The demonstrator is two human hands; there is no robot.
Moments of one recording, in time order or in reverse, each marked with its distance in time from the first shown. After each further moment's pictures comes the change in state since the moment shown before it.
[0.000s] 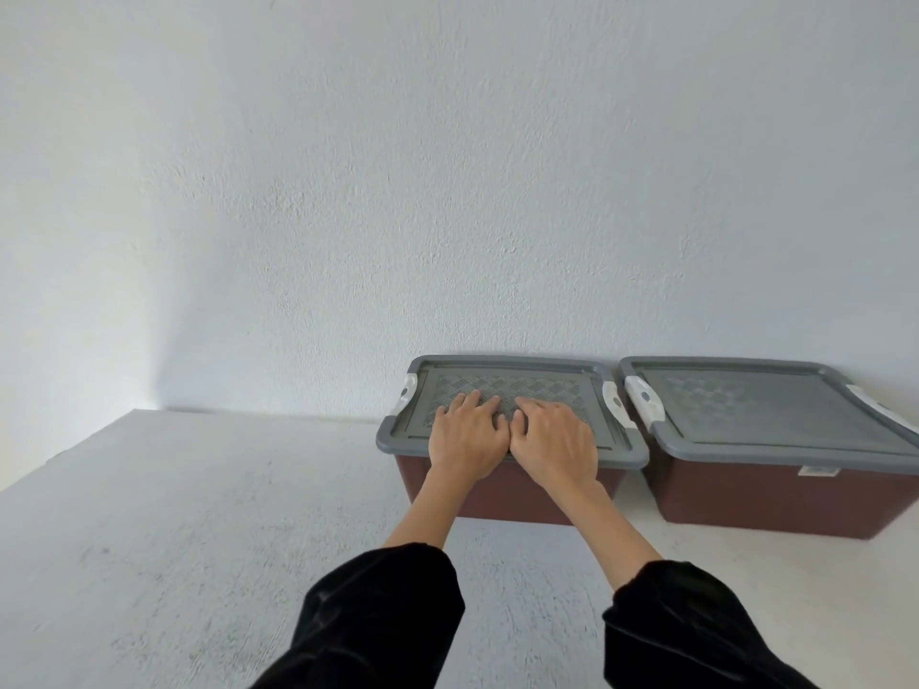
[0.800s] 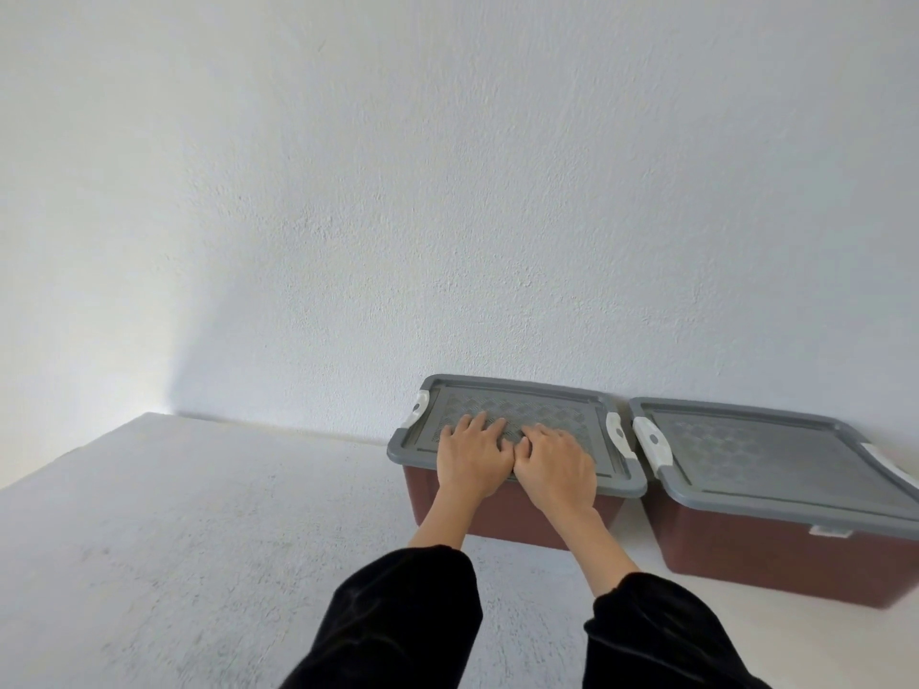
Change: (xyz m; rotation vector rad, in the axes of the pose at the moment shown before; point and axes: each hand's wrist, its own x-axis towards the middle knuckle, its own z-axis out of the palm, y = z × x) left_hand 0.018 -0.006 0.012 0.051 0.014 -0.038; right_hand 0.015 0.004 0.013 0.003 -0.034 -0.015
